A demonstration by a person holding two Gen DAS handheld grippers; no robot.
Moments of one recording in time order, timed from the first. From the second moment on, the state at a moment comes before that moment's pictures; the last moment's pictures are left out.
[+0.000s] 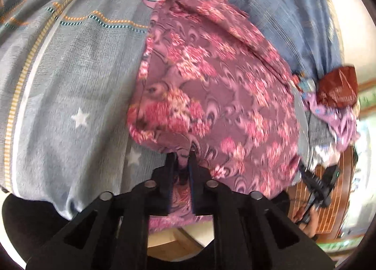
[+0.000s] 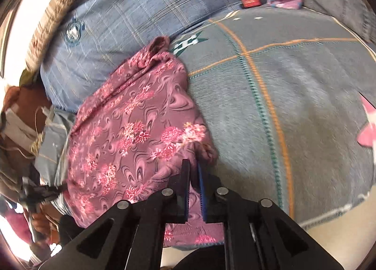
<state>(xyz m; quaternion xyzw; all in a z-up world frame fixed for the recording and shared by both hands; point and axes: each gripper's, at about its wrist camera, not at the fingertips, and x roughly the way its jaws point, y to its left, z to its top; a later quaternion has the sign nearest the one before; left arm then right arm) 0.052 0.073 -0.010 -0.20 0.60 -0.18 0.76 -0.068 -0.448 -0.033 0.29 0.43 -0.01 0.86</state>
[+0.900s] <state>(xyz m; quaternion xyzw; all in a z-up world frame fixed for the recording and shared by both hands) 0.015 0.066 0.033 -0.23 0.55 -0.30 0.74 -0.100 -0.410 0.008 0.28 0.42 0.13 0.85</state>
